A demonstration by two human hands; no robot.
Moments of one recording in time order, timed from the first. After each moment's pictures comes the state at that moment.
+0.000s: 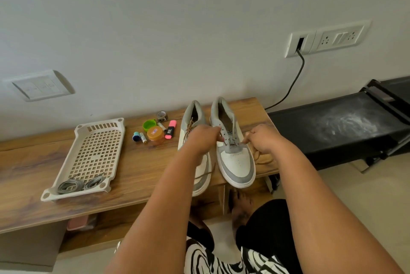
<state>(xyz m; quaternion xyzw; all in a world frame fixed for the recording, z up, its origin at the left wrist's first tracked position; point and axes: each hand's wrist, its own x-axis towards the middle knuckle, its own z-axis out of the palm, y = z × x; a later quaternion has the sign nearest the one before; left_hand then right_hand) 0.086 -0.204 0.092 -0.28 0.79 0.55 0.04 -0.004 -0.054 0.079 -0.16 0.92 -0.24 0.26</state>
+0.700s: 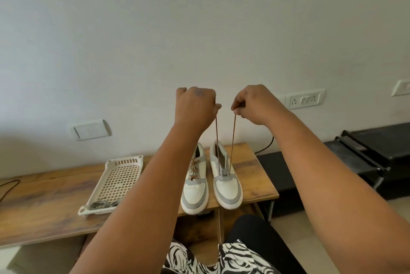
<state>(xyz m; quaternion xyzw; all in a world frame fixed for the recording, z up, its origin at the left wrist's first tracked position) 0.156 -0.150 0.310 -0.10 0.94 -0.07 -0.33 0.083 0.000 0.318 -0.35 0.89 -0.26 -0.10</state>
